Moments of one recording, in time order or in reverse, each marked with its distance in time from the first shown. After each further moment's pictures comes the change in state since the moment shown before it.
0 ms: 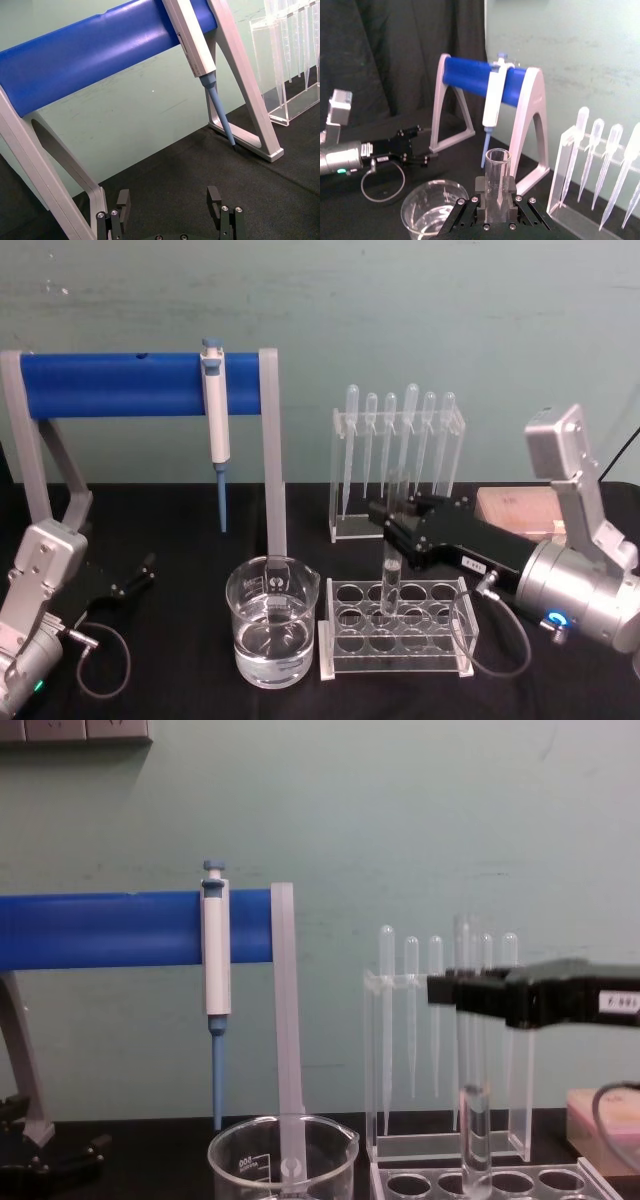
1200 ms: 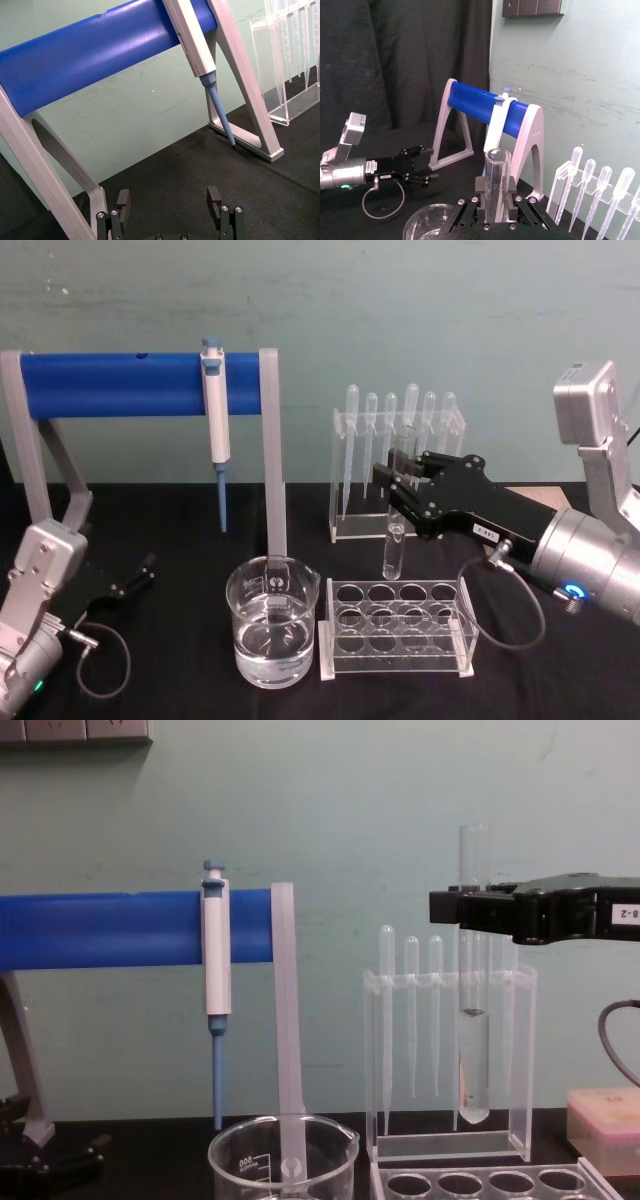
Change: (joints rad) left arm 0.000 0.000 0.000 0.000 0.000 0.000 0.000; right arm 0.021 0.039 0.017 -0.085 0.011 -0.013 -0.012
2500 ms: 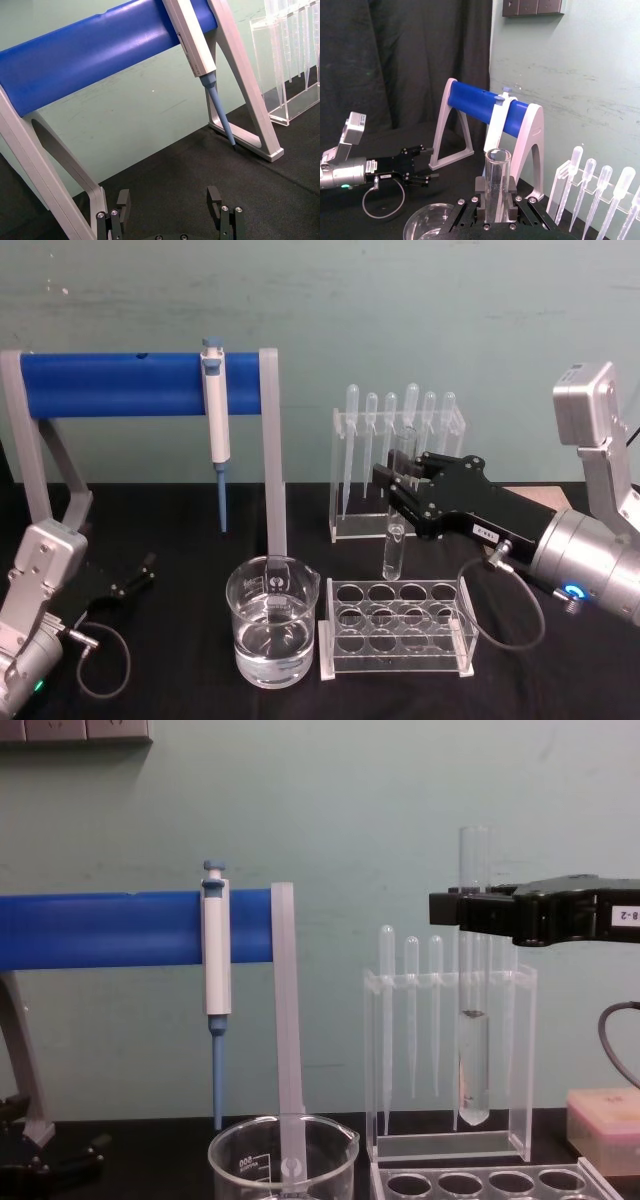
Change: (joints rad) left arm 0.000 0.000 0.000 0.000 0.000 0.000 0.000; right arm -0.001 -0.001 0.000 0.001 -0.001 0.000 0.001
